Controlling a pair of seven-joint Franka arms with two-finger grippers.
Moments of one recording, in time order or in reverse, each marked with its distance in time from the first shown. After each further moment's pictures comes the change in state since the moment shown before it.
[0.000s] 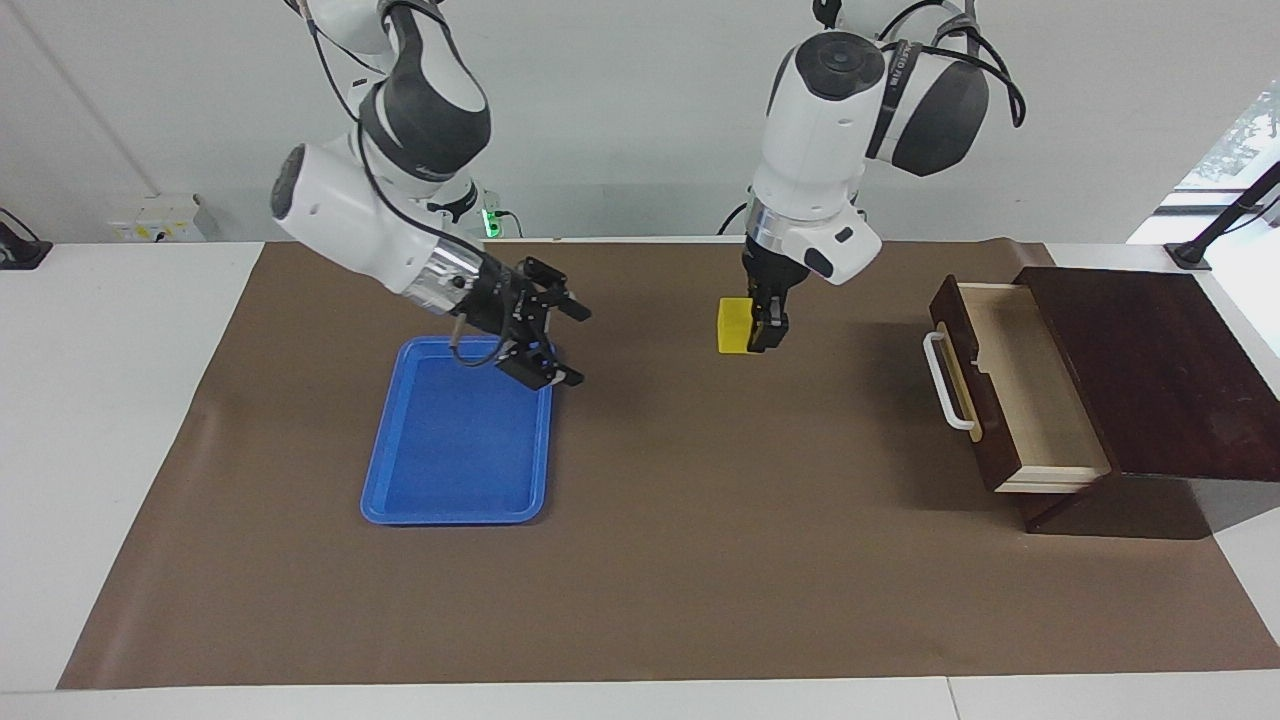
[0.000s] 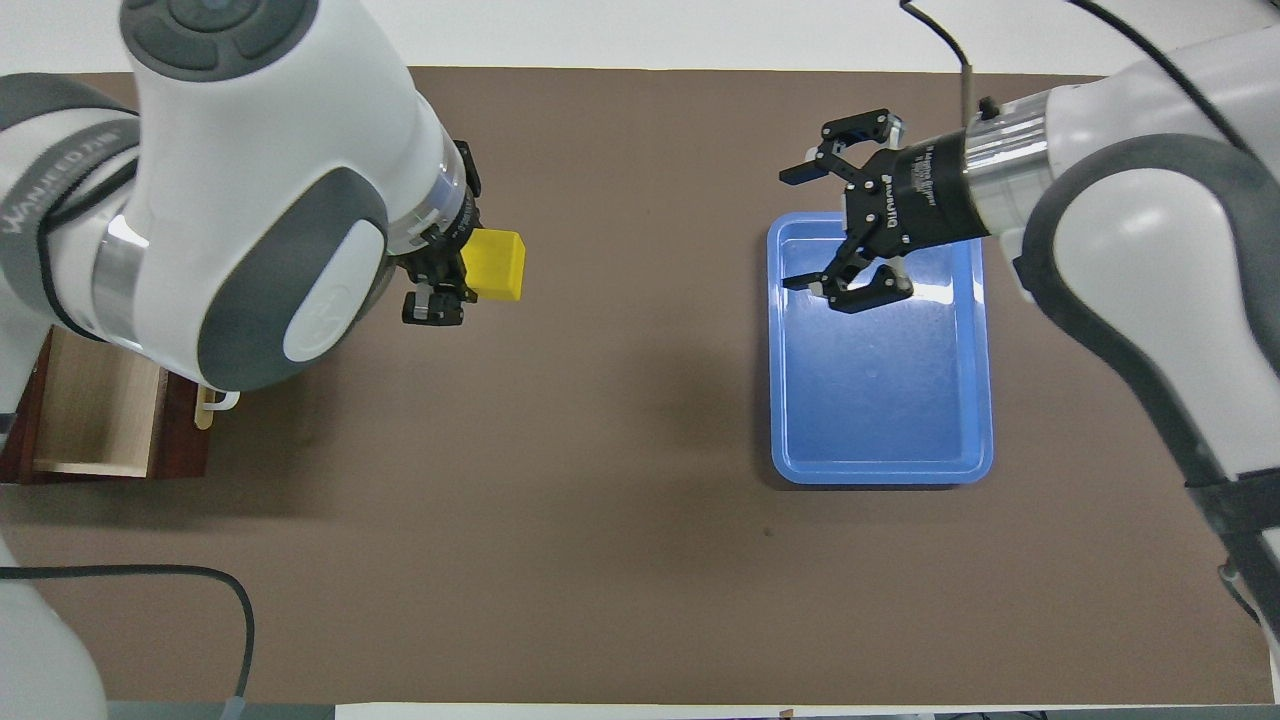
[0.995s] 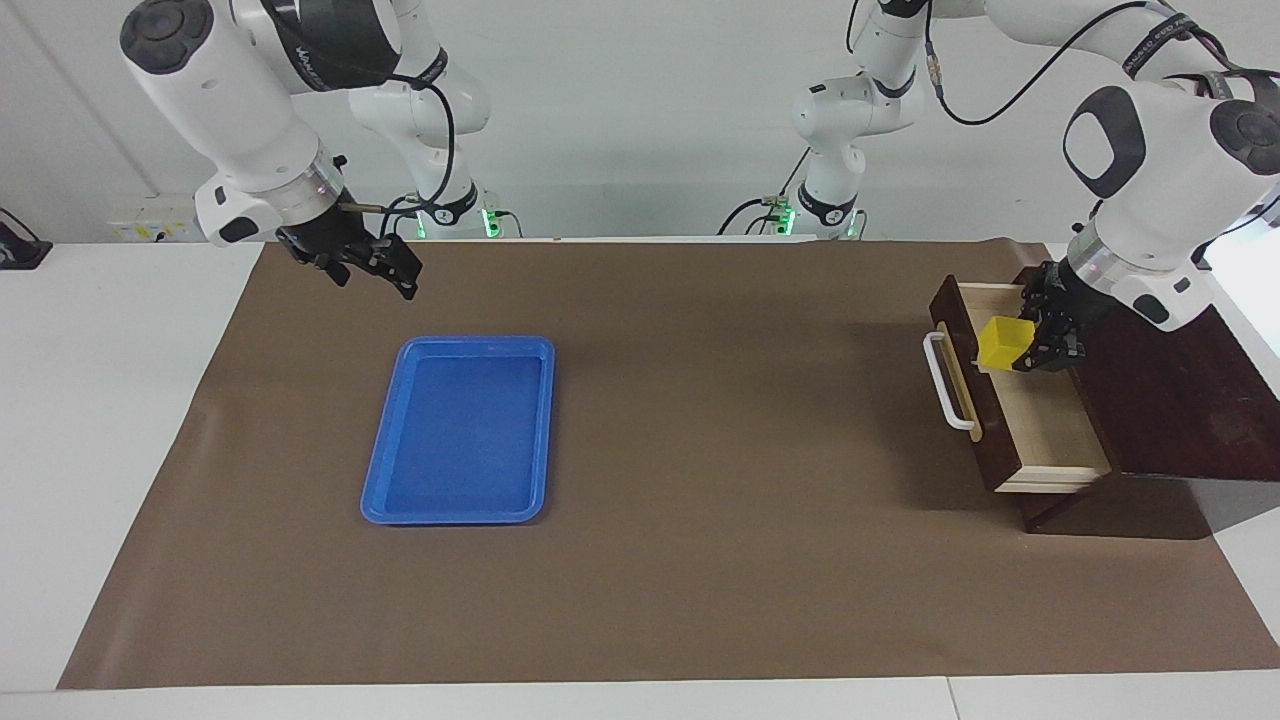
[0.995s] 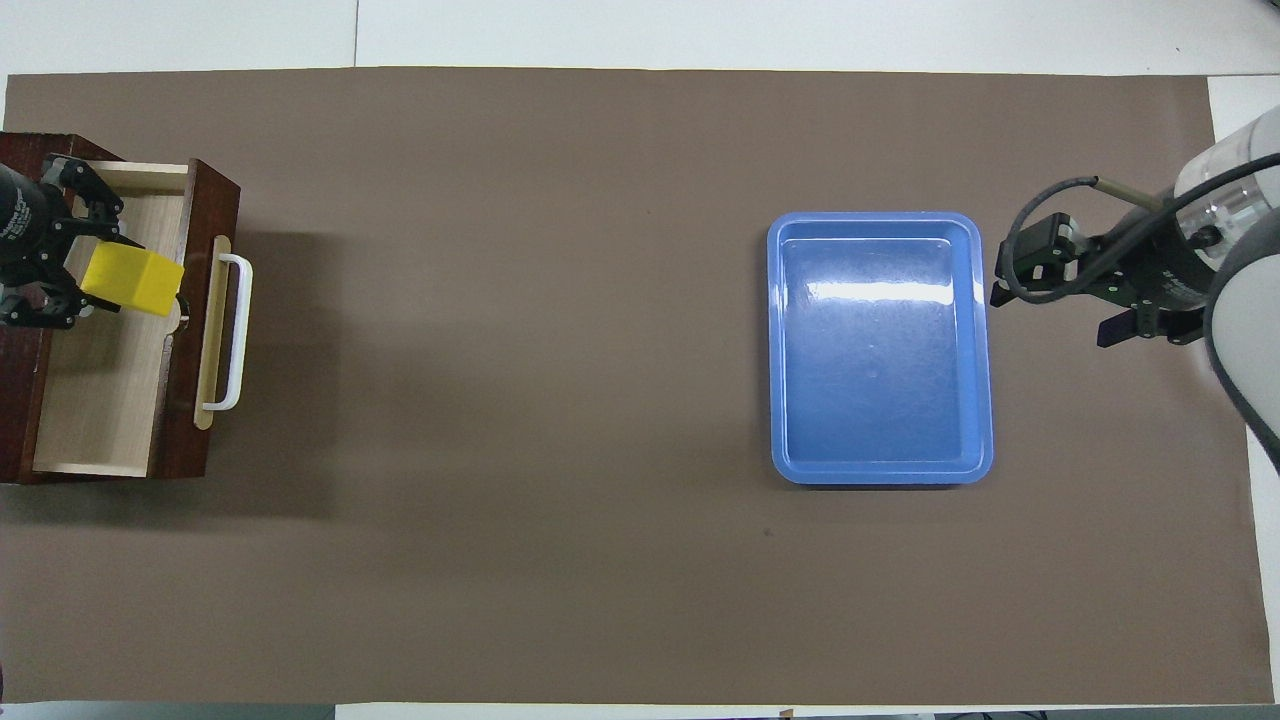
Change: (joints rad) left arm 0.511 -0.163 0.006 -0.330 0.012 0.111 0.625; right arm -0.086 -0.150 -0.010 0.082 -0.624 -0.411 -1.225
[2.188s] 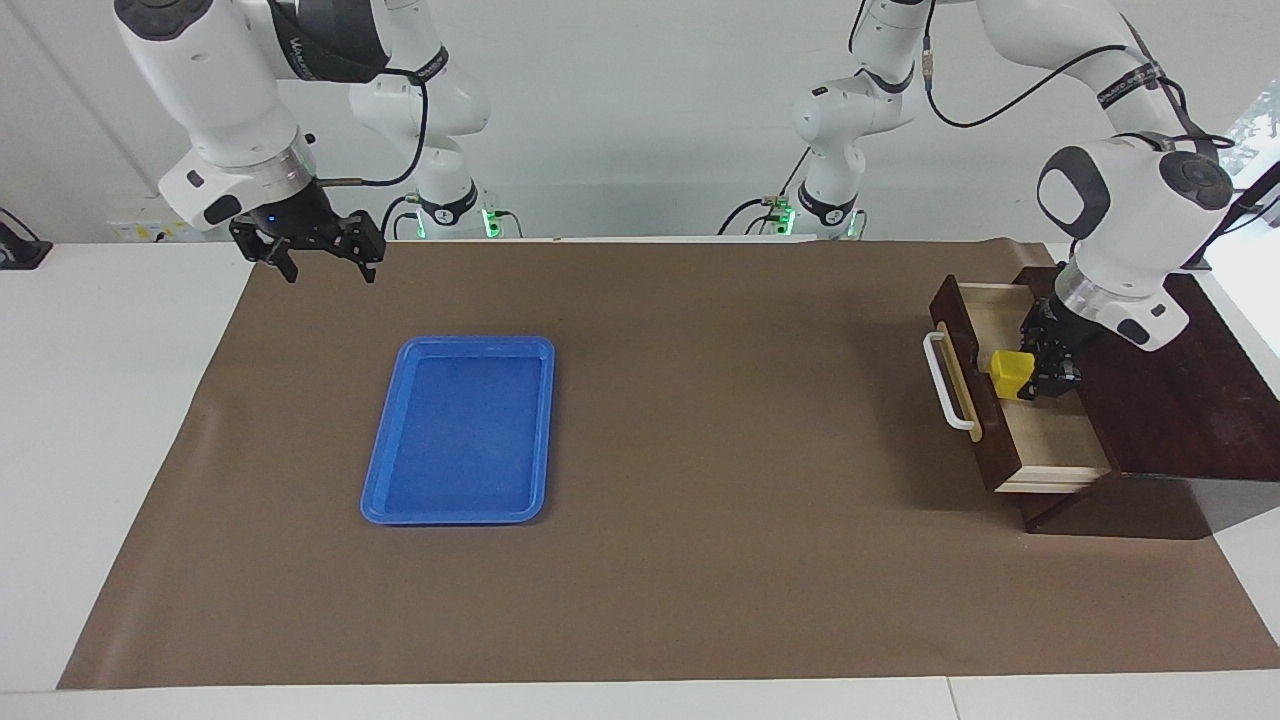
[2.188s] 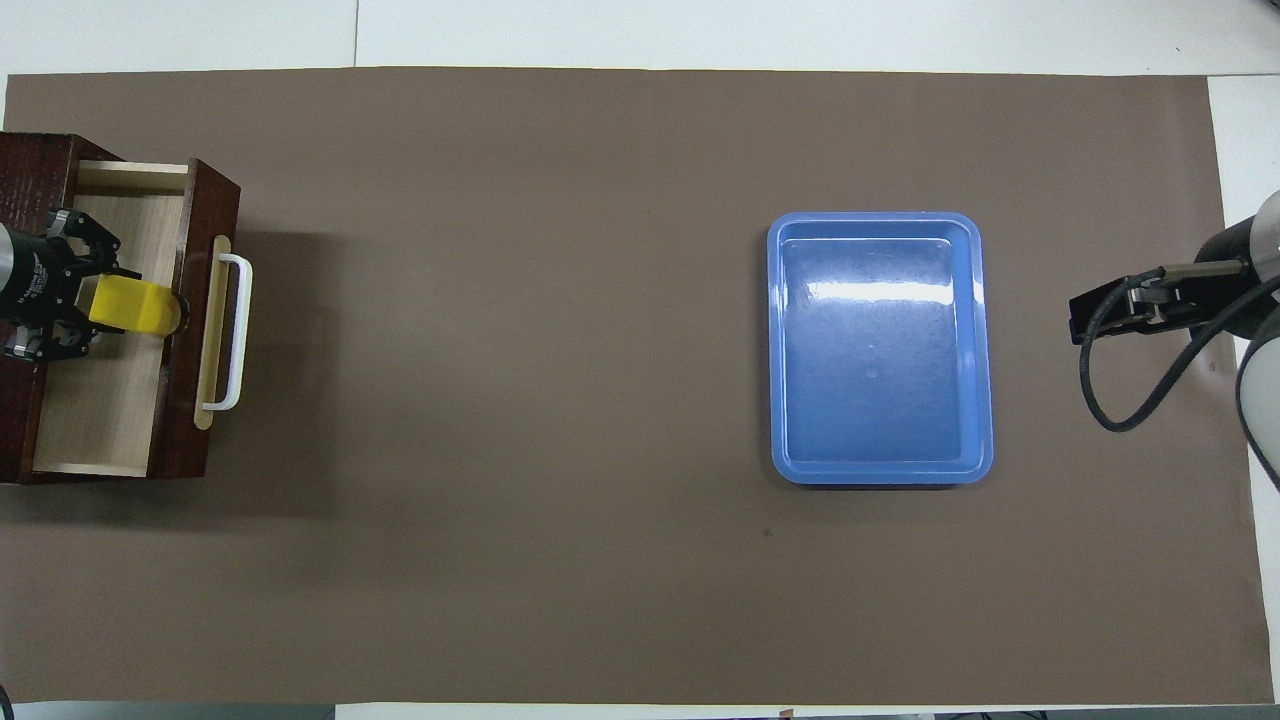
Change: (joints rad) left arm 0.077 -0.056 -0.002 -0.298 0.000 0.340 0.065; right arm -0.030 -0.081 -0.005 -0.112 -0.109 0.060 -0.251
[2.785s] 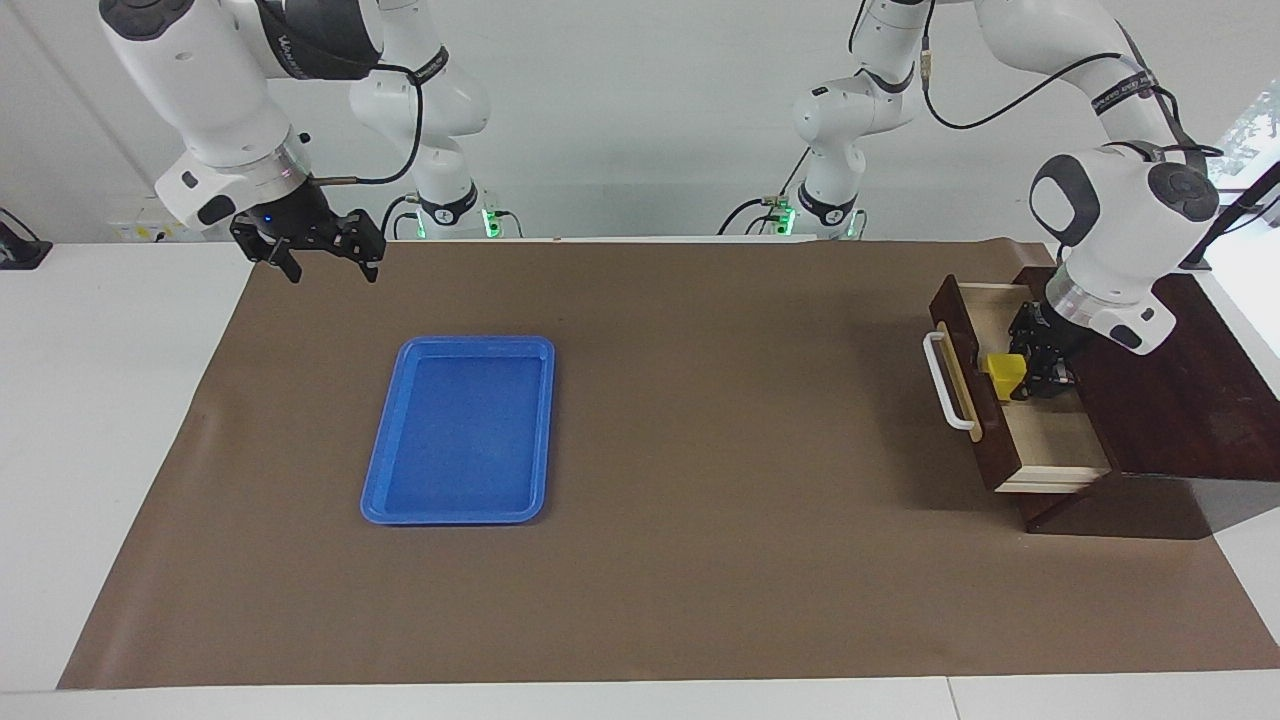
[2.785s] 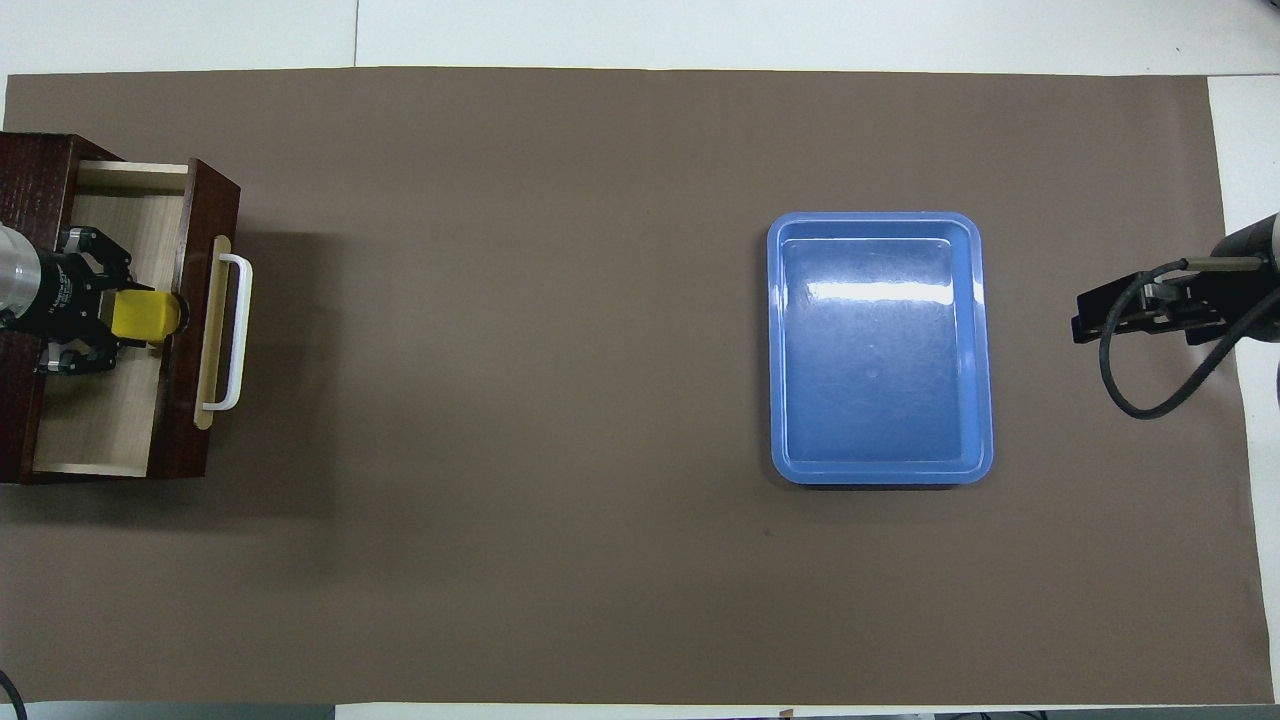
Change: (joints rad) left arm 0.002 0.000 0.000 -0.029 0.000 0.011 -0.161; right arm -0.025 -0.001 -0.002 0.002 0.060 0.000 0.003
